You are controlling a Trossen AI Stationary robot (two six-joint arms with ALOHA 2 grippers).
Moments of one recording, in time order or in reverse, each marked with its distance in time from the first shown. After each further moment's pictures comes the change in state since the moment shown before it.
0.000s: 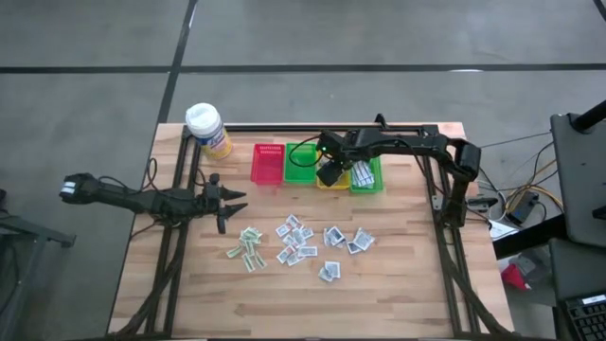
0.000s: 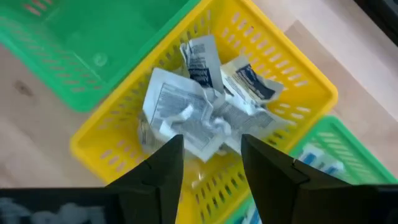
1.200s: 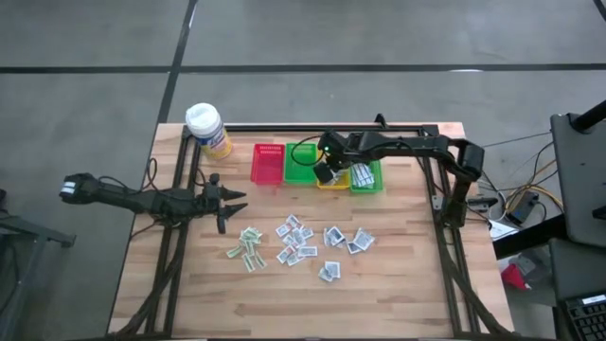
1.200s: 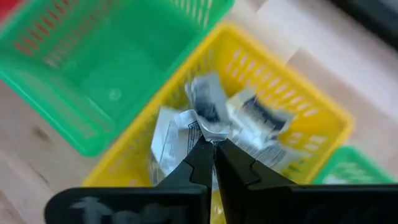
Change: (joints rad) left arm 0.000 0.000 0.000 0.000 0.000 -0.002; right arm -0.009 -0.016 -0.104 0.216 0.020 0.052
